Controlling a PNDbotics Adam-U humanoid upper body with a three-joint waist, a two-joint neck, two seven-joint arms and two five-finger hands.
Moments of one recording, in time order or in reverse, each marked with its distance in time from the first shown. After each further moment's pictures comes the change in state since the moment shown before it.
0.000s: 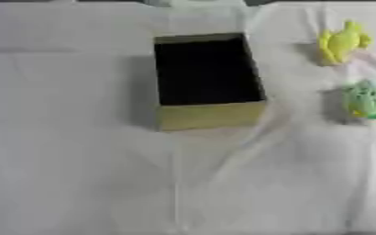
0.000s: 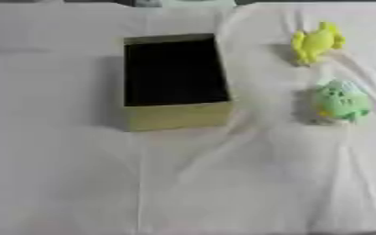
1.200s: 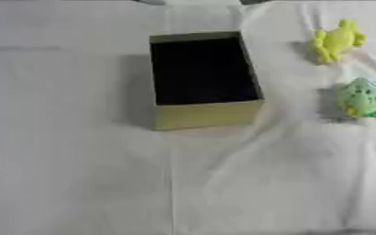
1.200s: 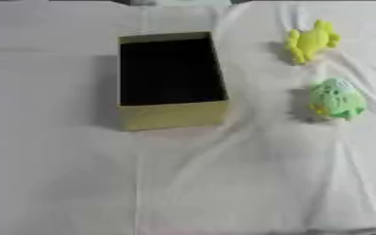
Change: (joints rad) left arm -0.002 0.000 0.000 0.000 -0.002 -0.007 -0.014; right arm 0.018 -0.036 0.104 0.074 0.039 -0.092 0.122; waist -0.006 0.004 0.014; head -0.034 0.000
